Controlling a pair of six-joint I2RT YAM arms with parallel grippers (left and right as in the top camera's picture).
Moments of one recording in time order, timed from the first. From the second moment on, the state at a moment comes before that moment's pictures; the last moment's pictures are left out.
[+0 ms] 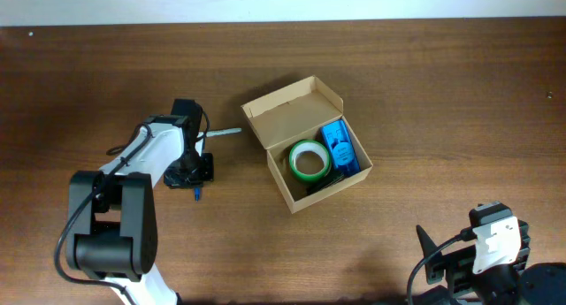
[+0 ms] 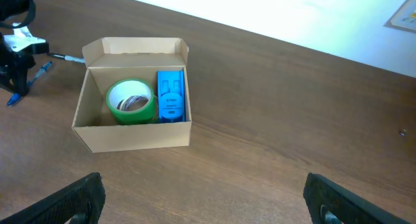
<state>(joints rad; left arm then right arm) -0.10 1.89 1.14 -0.90 -0.02 -0.17 0.42 0.41 1.11 -1.21 0.18 -0.03</state>
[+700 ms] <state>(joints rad) -0.46 1.54 1.25 -0.87 -0.04 -0.18 0.42 0.41 1.11 -1.21 0.18 -0.03</state>
